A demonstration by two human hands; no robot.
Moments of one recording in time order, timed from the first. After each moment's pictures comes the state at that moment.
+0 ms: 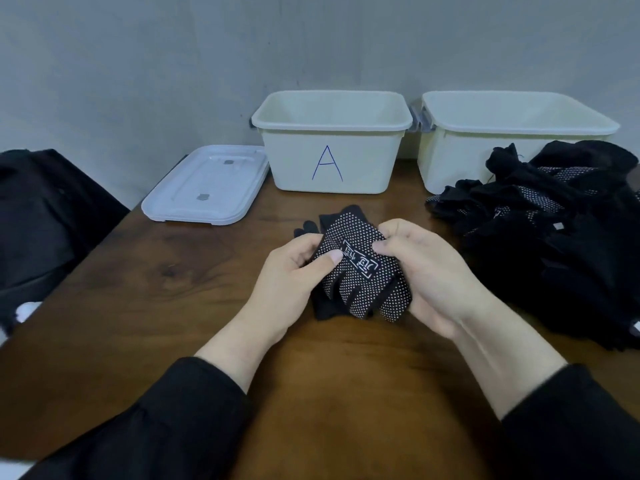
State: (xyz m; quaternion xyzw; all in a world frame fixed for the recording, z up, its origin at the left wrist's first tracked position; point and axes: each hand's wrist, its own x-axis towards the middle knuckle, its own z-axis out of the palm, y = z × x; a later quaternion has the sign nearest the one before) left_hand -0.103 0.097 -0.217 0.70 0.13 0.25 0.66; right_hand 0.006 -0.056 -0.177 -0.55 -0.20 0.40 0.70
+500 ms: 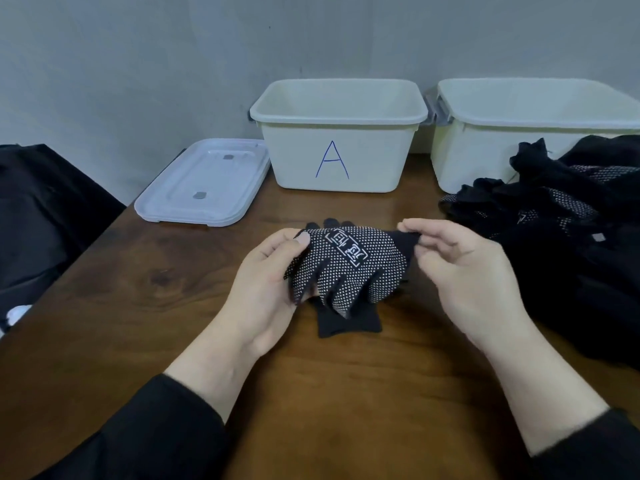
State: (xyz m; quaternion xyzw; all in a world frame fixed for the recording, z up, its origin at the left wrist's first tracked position) left_hand -0.097 0.115 -0.210 0.51 0.18 0.22 0.81; right_hand 0.044 -0.065 -0.207 -0.75 -0.30 0.06 0.59
